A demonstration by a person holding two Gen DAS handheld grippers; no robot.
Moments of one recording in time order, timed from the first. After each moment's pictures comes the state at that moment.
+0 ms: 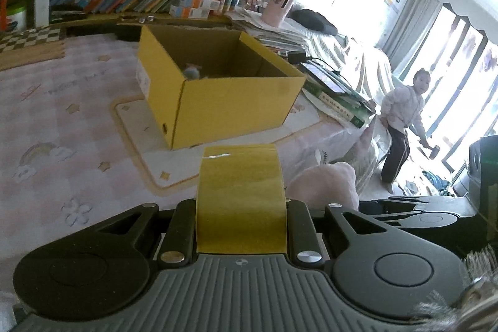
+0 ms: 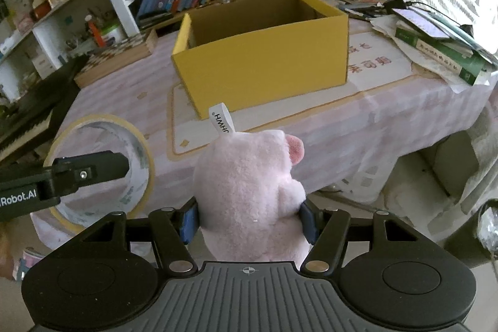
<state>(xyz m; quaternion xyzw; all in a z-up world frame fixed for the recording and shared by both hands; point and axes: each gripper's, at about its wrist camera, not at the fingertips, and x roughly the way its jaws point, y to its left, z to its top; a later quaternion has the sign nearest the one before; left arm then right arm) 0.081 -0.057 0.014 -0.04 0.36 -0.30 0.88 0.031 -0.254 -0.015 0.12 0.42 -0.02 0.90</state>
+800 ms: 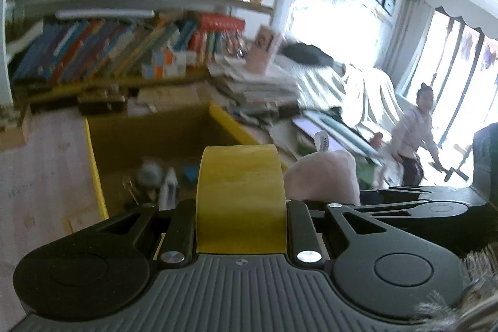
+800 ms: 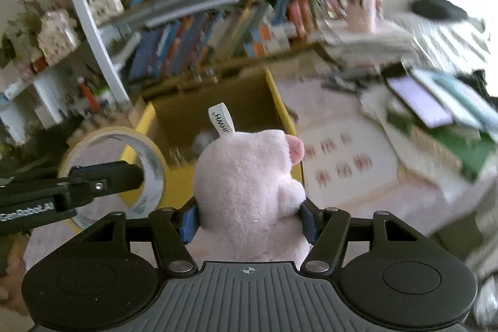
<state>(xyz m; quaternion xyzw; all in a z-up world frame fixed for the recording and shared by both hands) 0.171 -0.172 0.065 -0.01 0.28 -0.29 0.91 0.124 -0.368 0.033 0.11 0.32 0.03 0.94</state>
